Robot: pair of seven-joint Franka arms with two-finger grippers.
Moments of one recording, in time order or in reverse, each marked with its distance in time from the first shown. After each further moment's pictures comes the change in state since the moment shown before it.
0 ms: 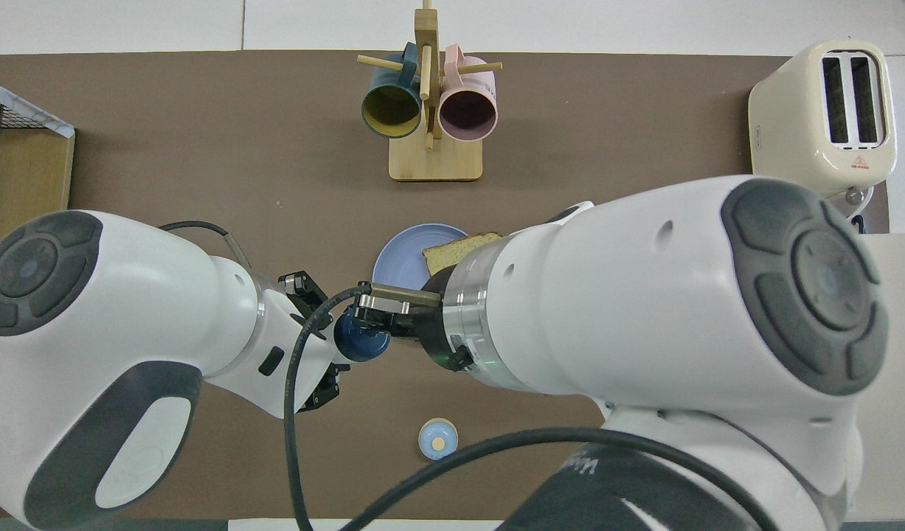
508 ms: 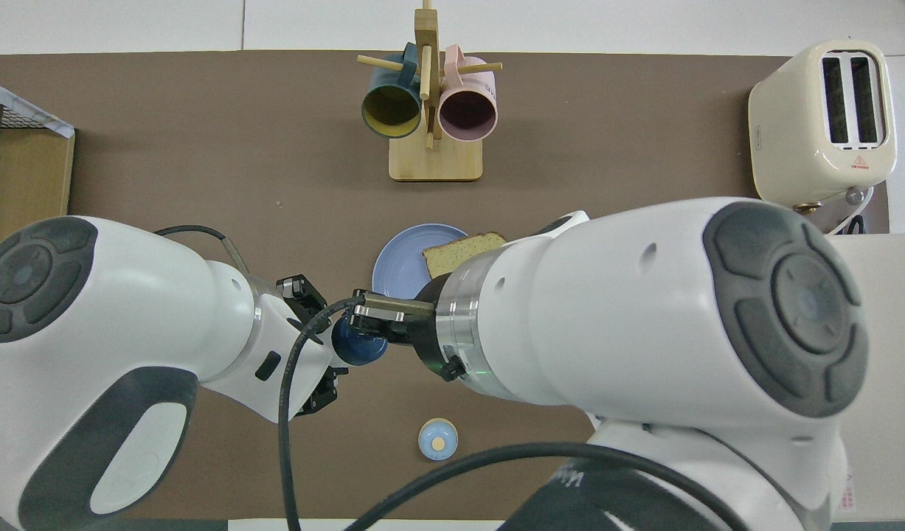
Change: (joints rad) left arm 0.000 -0.010 0.000 -0.010 0.000 0.000 0.000; right arm 0.000 -0.008 0.008 -0.015 0.000 0.022 0.000
